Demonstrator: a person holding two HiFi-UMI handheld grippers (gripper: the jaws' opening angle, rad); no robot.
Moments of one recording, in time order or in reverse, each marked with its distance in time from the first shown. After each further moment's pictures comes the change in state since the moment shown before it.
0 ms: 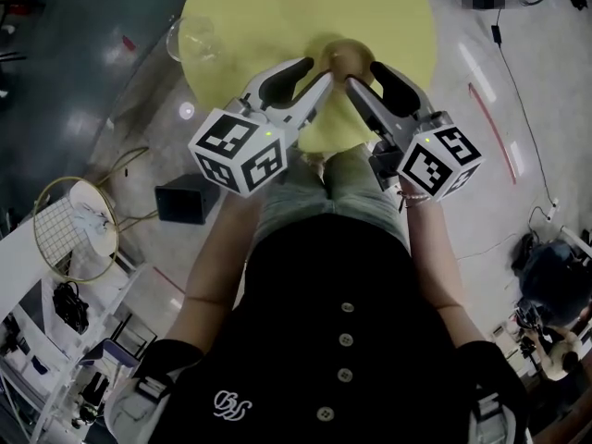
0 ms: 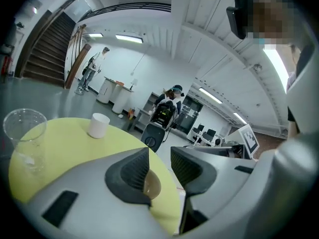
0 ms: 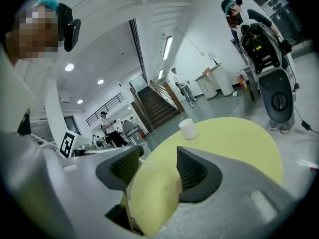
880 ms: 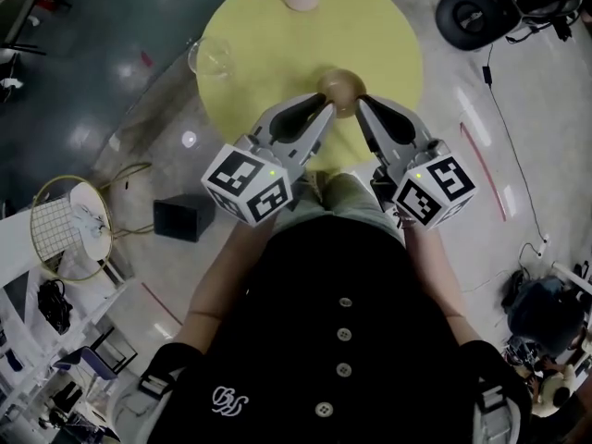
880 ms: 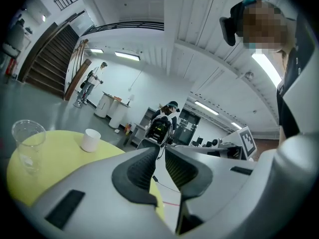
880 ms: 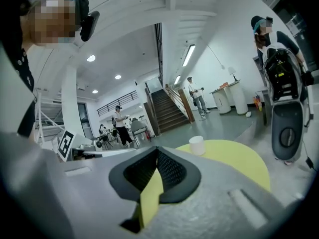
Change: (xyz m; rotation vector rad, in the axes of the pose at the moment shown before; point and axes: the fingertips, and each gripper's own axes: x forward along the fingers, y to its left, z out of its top) left arm -0.027 -0.062 0.030 0.021 -0.203 -0.028; right arm -0.039 0.048 0.039 -0.224 -0.040 0.073
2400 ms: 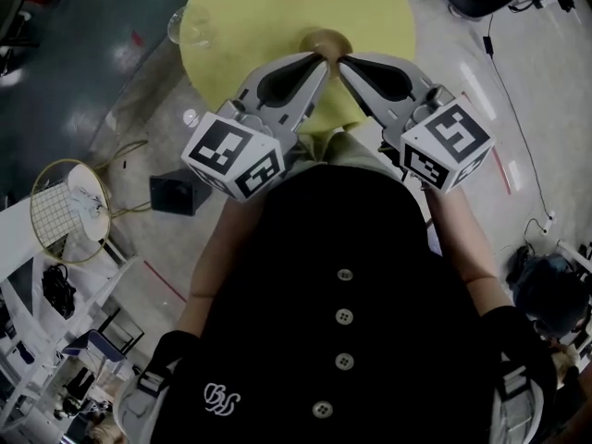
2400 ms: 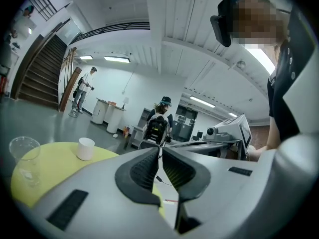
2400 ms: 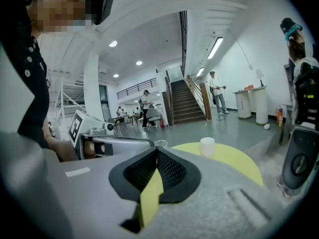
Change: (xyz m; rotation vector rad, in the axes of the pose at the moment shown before) left arm 0.010 -0.029 0.004 0.122 0.012 0.001; right arm -0.011 0.021 0.000 -0.211 0.151 0.184
